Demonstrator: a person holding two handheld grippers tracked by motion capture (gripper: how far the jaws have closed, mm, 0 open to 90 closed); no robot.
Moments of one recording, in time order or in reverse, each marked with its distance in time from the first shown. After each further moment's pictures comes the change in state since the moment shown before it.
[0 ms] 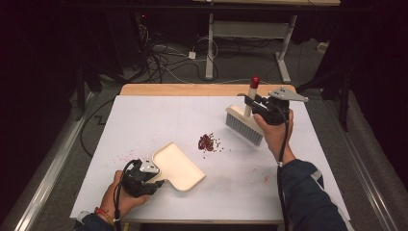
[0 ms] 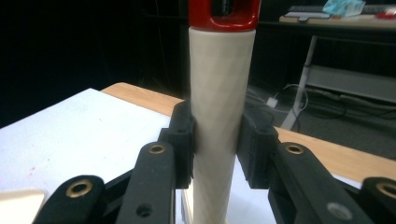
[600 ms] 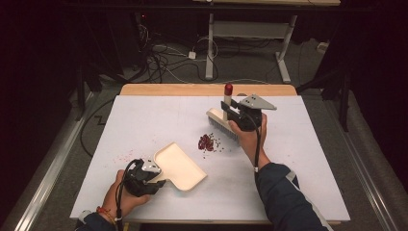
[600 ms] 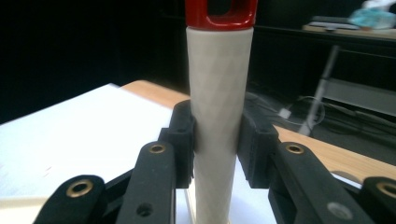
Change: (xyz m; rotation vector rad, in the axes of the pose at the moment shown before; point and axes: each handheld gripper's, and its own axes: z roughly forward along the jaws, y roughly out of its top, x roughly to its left) left arm -0.001 0.003 0.003 0.003 -0.014 -0.007; right arm 0.054 -0.018 0.039 -0.029 0.035 -0.065
